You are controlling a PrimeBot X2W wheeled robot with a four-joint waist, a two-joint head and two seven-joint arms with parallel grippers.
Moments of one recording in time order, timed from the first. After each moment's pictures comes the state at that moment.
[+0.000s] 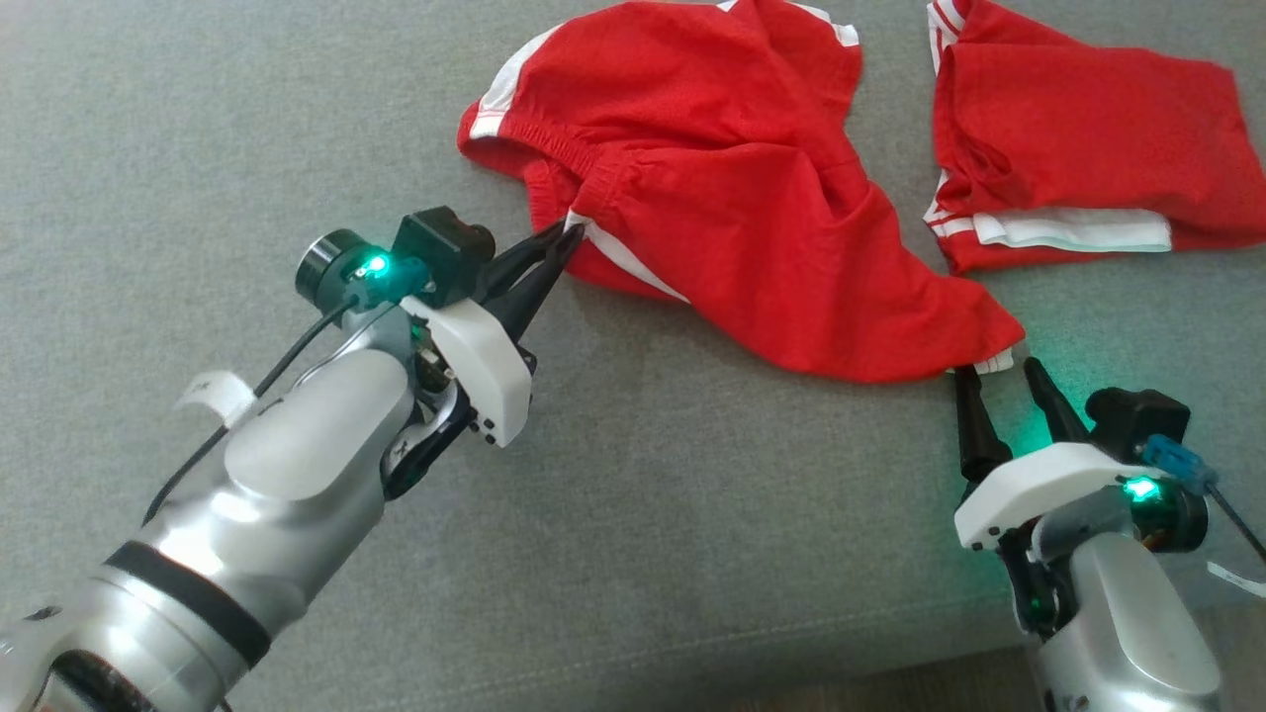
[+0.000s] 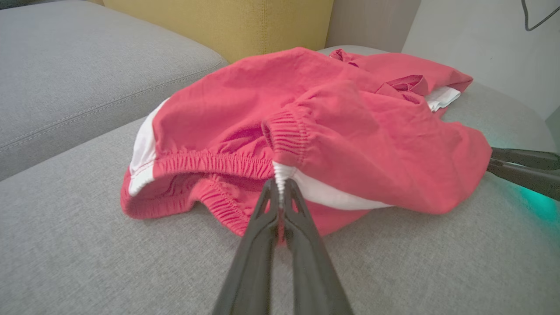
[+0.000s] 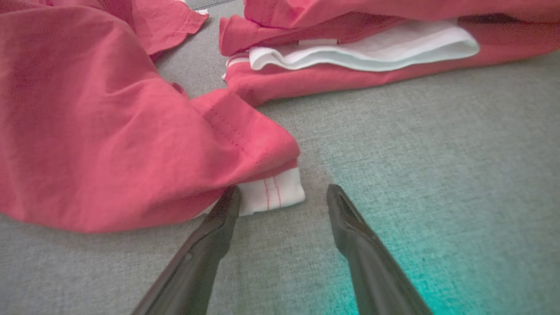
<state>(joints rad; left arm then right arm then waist) -0.84 0.30 -1.09 0.61 -0.69 -0.08 -0.25 -0.28 -0.05 -0.03 0.57 0.19 0.13 -0.07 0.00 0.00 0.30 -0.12</state>
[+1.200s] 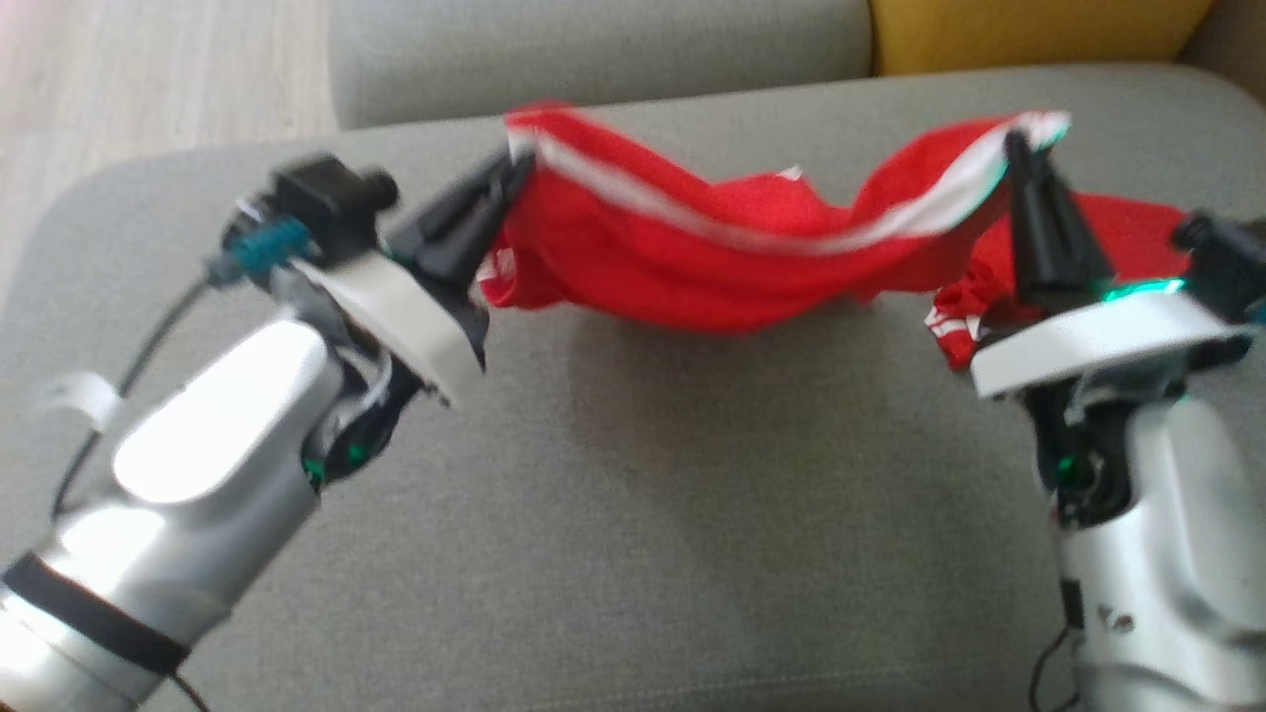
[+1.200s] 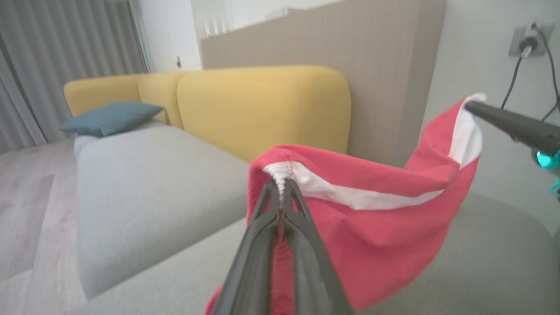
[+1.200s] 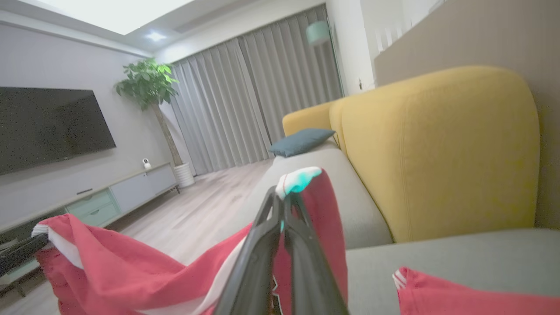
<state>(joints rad) -0.80 0.45 -0.99 0.34 -0.80 -0.02 -0.24 -0.35 -0.05 0.05 0.10 0.36 0.13 0.06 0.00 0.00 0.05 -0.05</state>
